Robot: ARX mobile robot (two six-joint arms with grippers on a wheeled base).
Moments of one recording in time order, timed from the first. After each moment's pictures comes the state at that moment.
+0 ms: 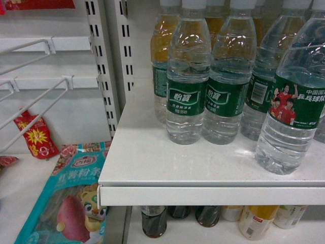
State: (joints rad) left arm 0.00 0.01 0.01 0.00 0.00 0.00; right arm 0.00 0.00 0.01 0.00 0.00 0.00
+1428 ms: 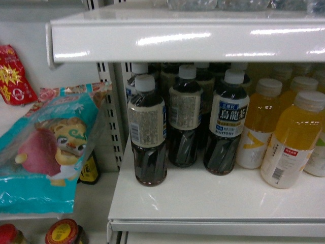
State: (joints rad) left arm 0.00 0.01 0.01 0.00 0.00 0.00; right arm 0.00 0.00 0.01 0.00 0.00 0.00
